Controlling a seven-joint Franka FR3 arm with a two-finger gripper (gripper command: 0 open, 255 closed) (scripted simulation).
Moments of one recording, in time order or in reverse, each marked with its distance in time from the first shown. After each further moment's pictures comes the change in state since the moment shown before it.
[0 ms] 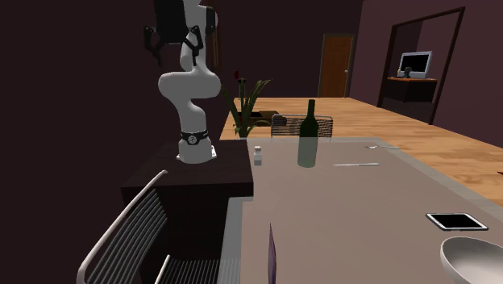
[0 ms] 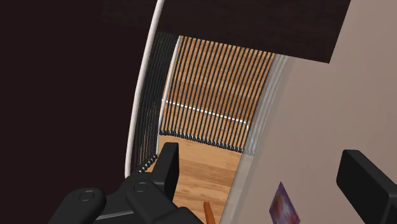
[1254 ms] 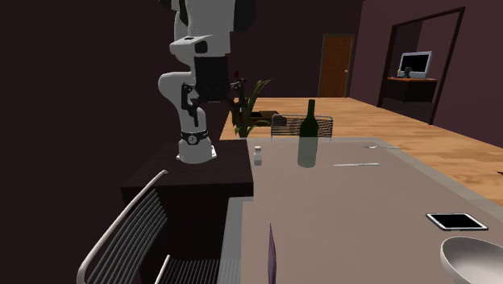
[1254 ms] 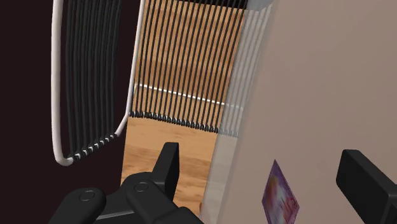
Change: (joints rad) arm 0.024 0.549 0.225 0.086 0.029 0.447 0.260
